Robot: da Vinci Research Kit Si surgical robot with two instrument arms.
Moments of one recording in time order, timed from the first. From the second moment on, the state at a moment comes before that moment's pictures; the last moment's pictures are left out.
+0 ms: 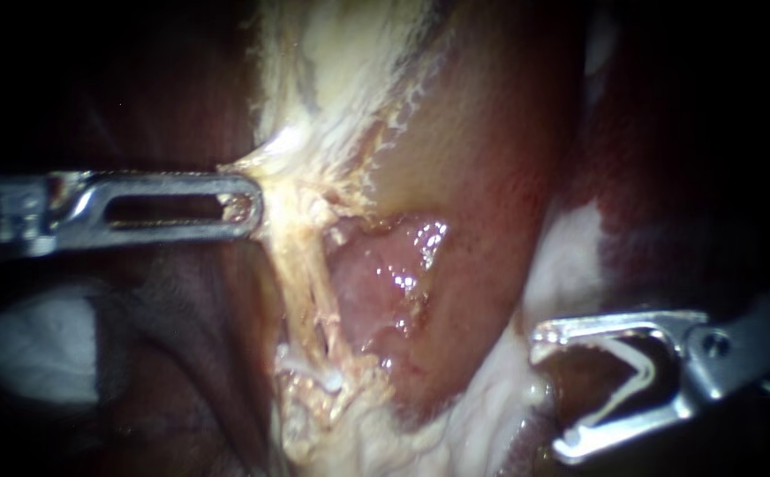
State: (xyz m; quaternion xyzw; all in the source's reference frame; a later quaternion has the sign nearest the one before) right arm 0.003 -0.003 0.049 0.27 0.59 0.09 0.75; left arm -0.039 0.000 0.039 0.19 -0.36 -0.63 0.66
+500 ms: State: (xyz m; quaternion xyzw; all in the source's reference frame) right arm 0.014 -0.003 0.054 0.32 0.58 0.15 0.74; left arm -0.039 -0.001 0.039 0.19 -0.36 -0.63 0.66
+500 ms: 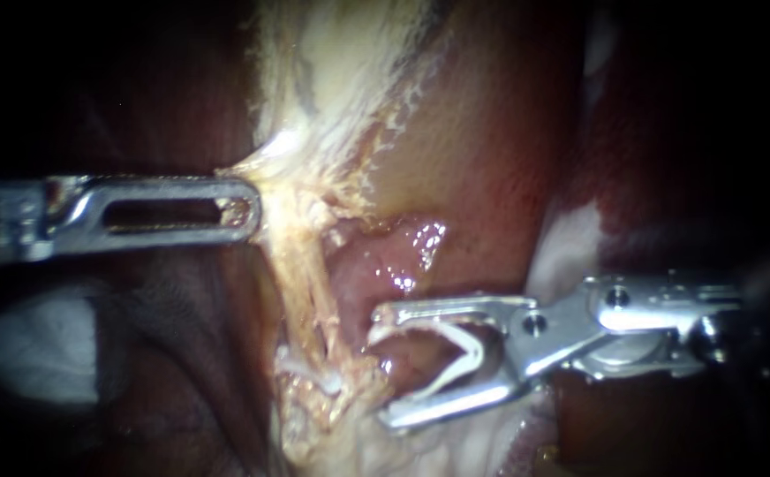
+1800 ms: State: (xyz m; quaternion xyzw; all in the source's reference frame) right arm 0.020 -0.003 0.060 0.32 0.55 0.18 0.75; left arm -0.040 -0.002 0.037 0.19 -0.36 -0.63 0.66
